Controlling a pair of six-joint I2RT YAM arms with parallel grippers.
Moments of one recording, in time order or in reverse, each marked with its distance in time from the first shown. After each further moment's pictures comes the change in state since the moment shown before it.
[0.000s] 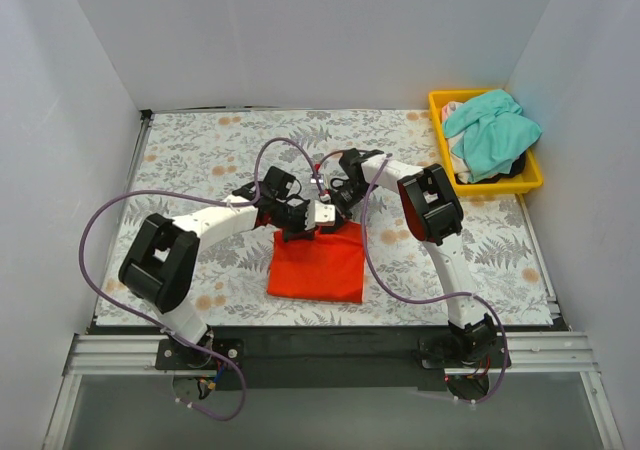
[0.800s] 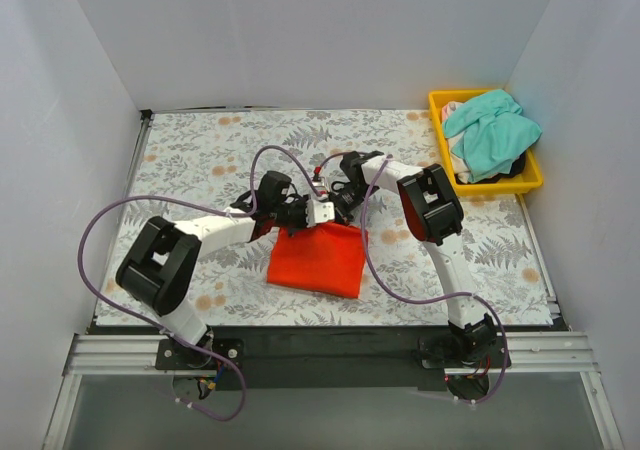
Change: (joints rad) left arm 0.000 -0.018 -0.127 0.415 -0.096 -0.049; right arm 0.000 -0.002 -0.025 -0.026 -0.027 -0.052
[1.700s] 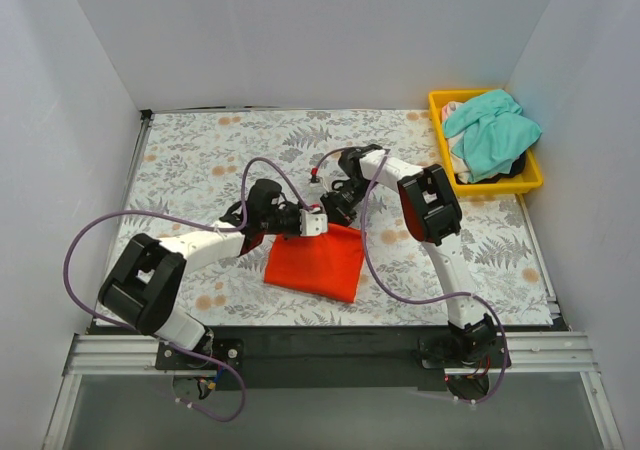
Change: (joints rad) left arm -0.006 -0.143 -0.145 0.127 0.032 0.085; right arm -0.001 0.005 0.100 -0.175 0.147 -0.124
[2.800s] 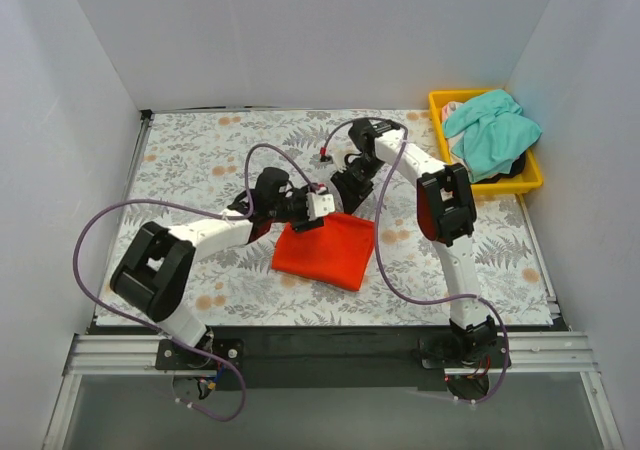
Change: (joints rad) left arm -0.006 0.115 0.095 0.033 -0.051 -0.127; right arm -0.052 -0.090 0.103 -0.051 0.351 -0.025
